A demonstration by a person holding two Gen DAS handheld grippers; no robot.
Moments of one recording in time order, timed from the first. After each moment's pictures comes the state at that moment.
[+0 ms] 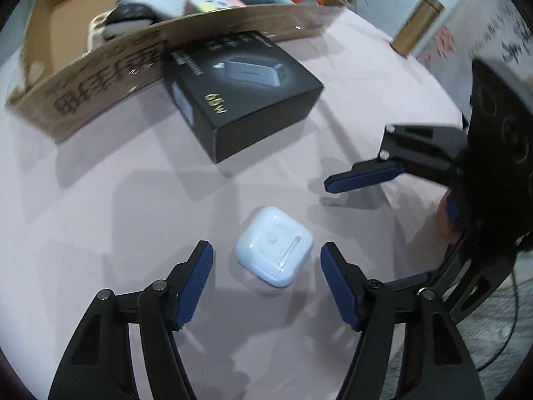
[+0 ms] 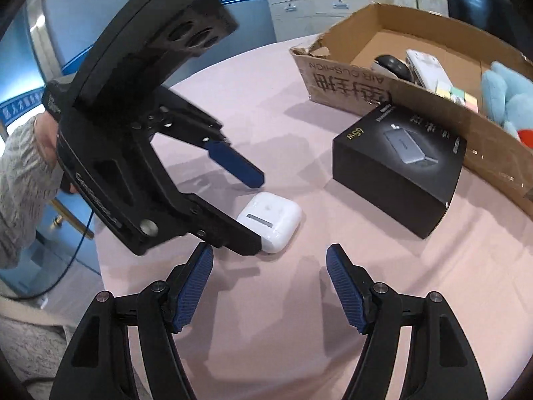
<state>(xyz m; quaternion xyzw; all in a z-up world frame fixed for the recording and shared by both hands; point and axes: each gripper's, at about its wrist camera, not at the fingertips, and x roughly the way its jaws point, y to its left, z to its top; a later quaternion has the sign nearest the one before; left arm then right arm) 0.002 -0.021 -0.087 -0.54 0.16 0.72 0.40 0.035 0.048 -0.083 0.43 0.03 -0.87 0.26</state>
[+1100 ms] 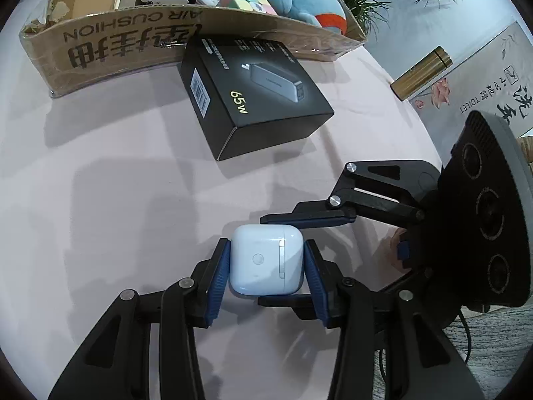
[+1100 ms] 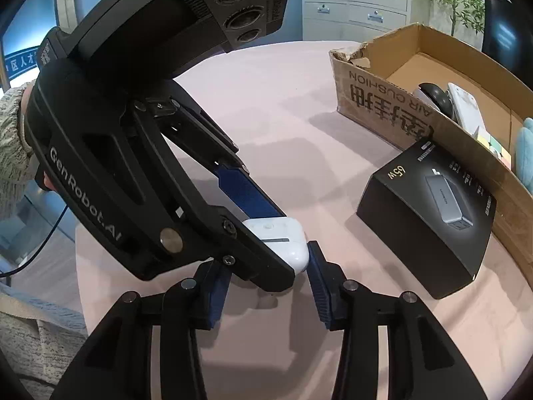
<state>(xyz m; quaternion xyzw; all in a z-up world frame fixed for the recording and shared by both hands) -0.014 -0.047 -0.096 -0.58 0.00 0.71 0.40 0.020 0.014 -0.086 0.41 0.11 -0.86 0.28</state>
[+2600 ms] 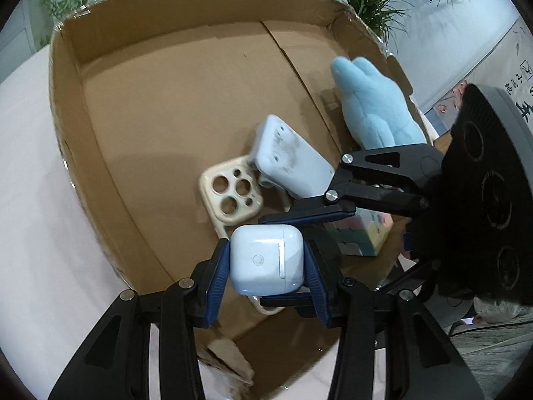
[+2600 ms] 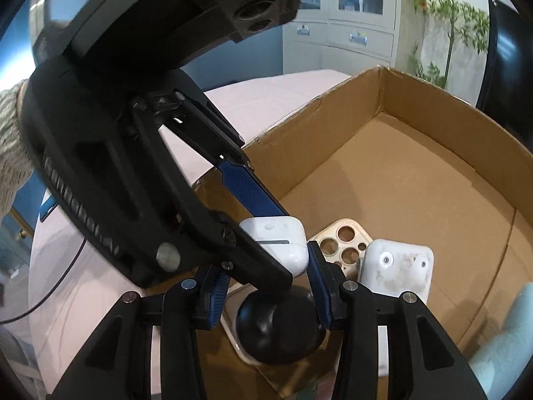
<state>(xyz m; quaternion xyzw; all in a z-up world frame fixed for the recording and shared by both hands) -0.264 -0.041 -0.018 -0.55 0.08 0.73 0.39 -0.237 0.074 -0.010 0.39 0.10 -0.87 0.28</state>
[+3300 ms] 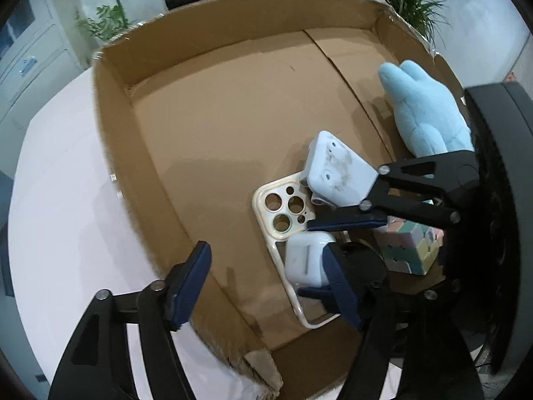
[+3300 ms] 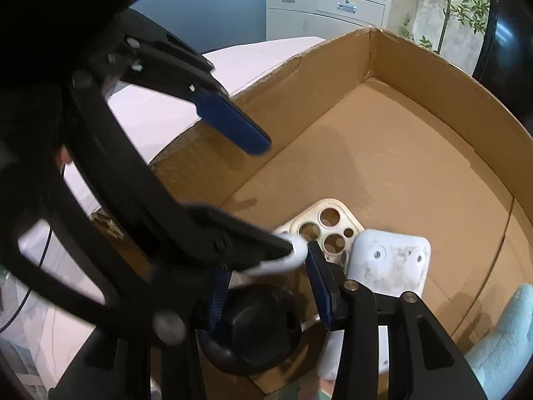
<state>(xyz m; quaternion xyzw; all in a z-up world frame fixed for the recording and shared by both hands) -0.254 -0.026 -0.010 -0.52 0.16 0.79 0.27 -0.232 0.069 -0.018 0.44 0.14 -0.85 0.24</state>
